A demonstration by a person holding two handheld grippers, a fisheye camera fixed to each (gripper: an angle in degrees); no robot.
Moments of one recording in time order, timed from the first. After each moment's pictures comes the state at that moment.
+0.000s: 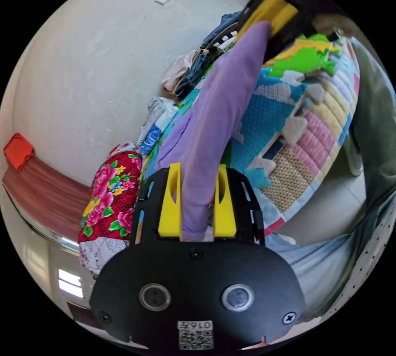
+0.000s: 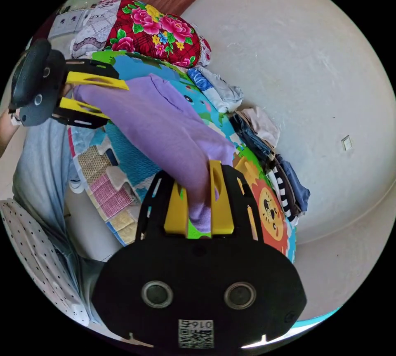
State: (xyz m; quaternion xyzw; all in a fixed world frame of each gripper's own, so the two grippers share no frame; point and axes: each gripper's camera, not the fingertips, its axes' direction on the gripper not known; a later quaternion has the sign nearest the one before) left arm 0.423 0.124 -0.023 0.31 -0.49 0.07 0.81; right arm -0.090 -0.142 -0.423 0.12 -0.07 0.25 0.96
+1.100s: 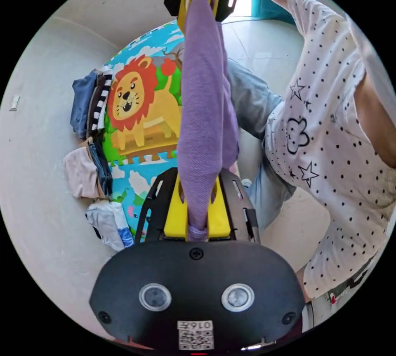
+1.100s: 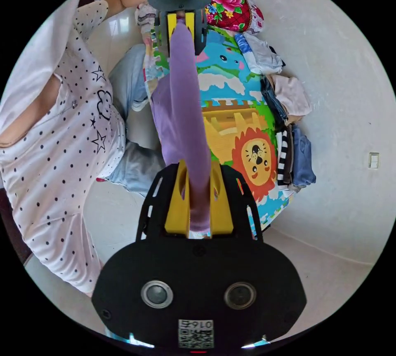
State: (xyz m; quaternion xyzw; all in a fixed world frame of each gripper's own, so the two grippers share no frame) left arm 0.622 -0.213 -0.094 0.05 -0.26 0.53 0.81; right arm 0.279 -0.046 -0.460 0.00 -0.27 0.05 0.96
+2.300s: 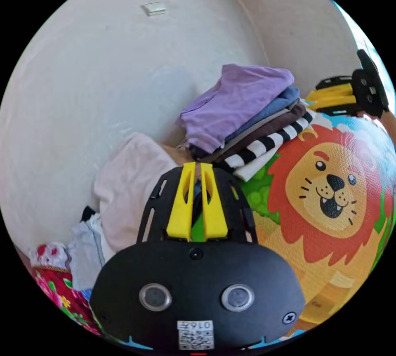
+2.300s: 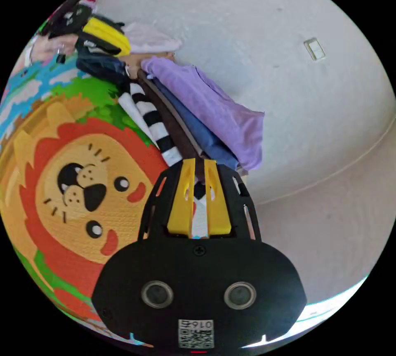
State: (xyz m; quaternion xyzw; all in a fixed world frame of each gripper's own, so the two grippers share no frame) left arm 0.302 -0.535 0.044 0.45 -0.26 0.17 0.84; right arm 0.617 0.103 -0.034 -0.01 -0.04 0.41 0.91
